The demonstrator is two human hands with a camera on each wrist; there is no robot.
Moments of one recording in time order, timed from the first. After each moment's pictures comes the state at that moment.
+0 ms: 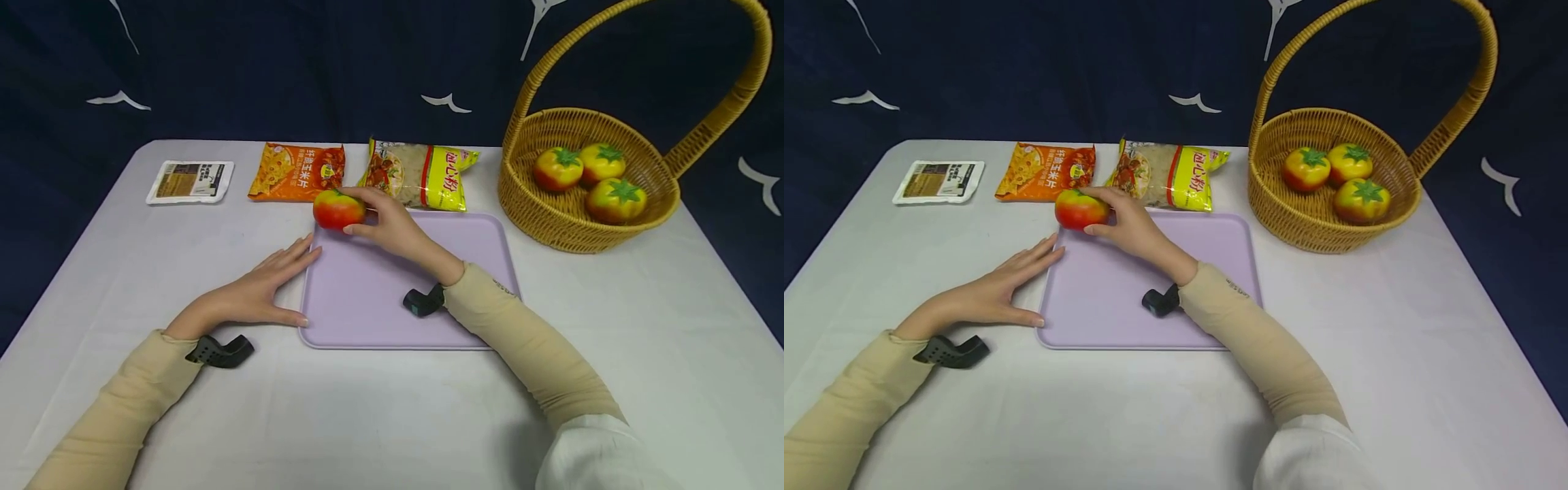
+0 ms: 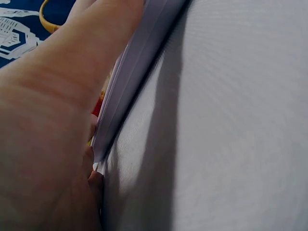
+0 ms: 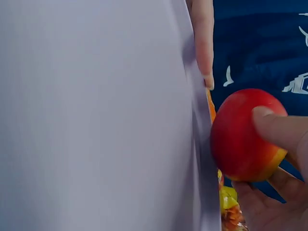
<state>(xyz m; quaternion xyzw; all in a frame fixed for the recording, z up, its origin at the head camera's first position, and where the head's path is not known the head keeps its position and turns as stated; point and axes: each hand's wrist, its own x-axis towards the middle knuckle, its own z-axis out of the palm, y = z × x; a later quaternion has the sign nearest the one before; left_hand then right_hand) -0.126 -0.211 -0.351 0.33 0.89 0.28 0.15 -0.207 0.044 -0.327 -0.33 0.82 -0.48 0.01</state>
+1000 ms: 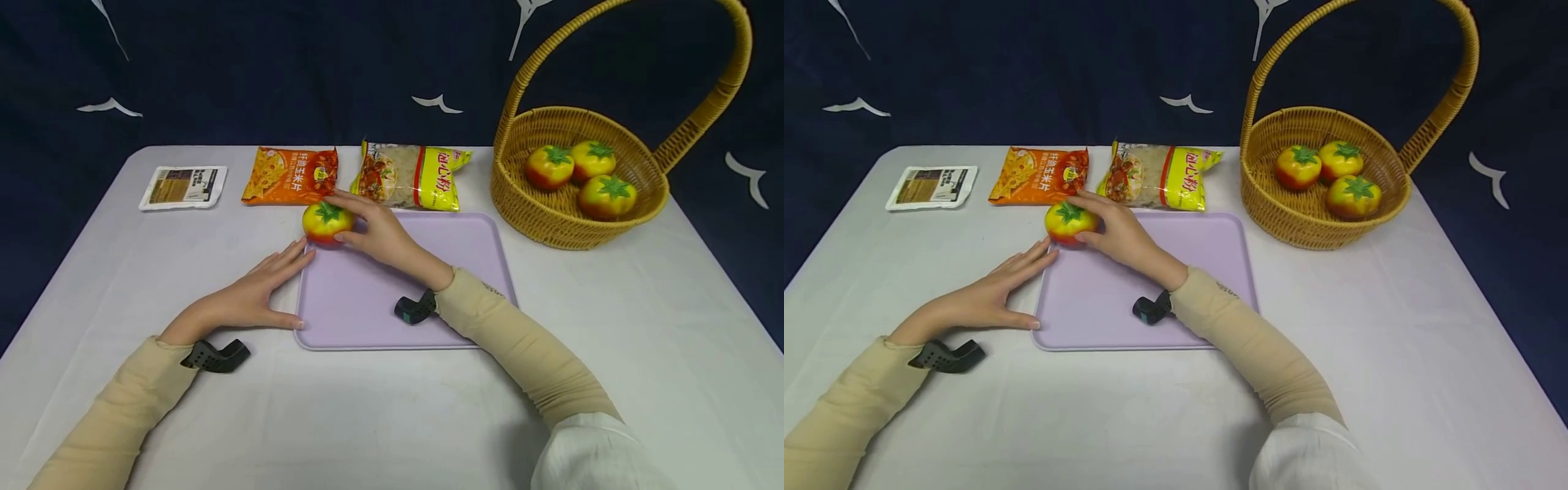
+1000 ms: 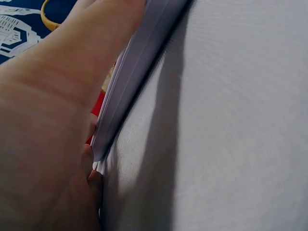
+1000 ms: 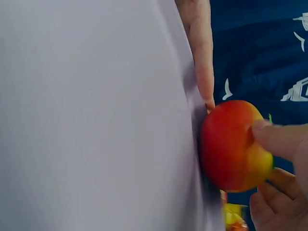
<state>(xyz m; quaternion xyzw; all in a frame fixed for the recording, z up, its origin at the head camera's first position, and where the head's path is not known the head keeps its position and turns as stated) -0.124 -0.210 -0.351 0.34 0.88 0.28 0.14 -0.197 0.042 -0.329 -0.36 0.83 -0.43 -0.02</state>
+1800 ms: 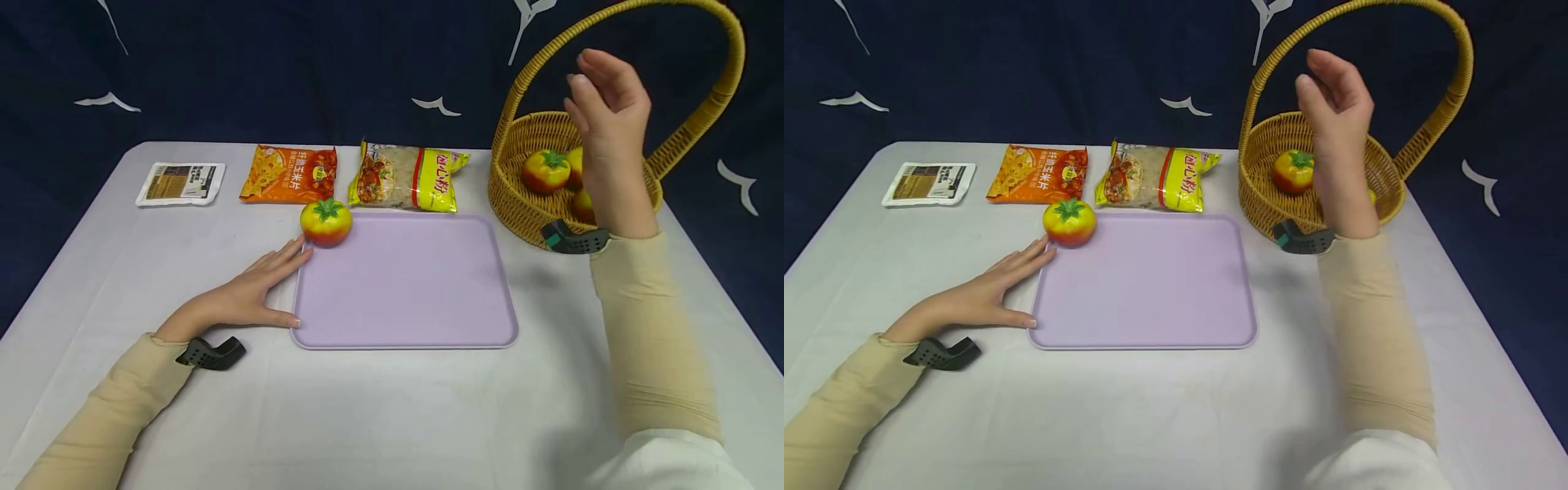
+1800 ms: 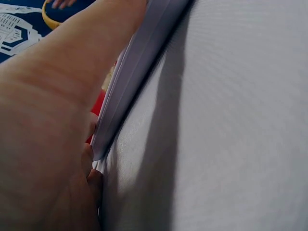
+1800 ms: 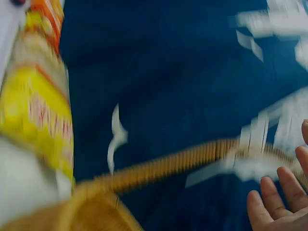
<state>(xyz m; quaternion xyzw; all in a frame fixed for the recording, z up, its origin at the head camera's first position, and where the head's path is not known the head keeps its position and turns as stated) -0.124 -0.212 -0.353 0.35 0.88 0.29 0.13 -0.216 0.239 -0.205 -0.10 0.55 -0.81 -0.20</state>
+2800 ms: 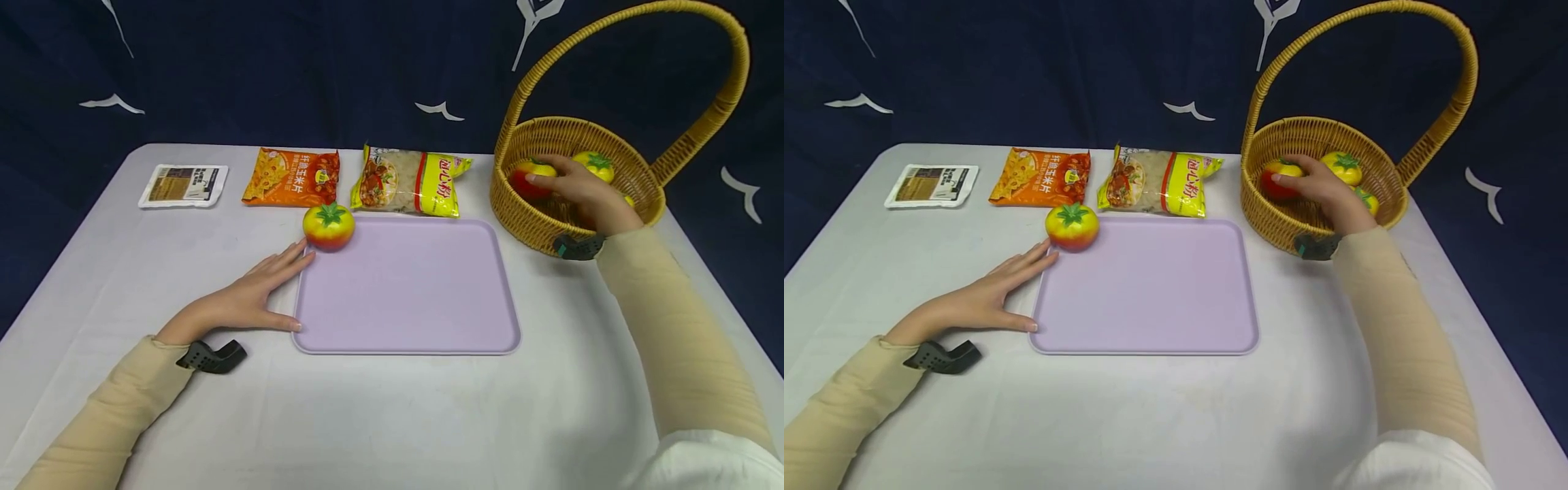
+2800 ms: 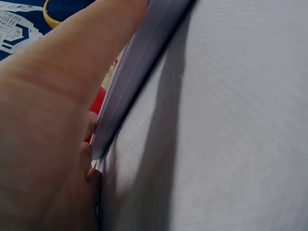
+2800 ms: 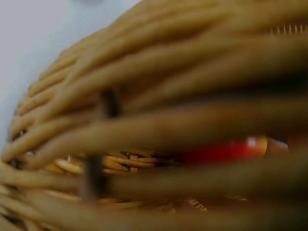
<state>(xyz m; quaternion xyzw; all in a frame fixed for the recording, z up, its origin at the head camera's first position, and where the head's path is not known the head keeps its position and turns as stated) -0.124 -0.211 -0.354 0.34 0.89 0.29 0.13 -0.260 0.299 -0.271 0.06 0.86 -0.47 0.19</state>
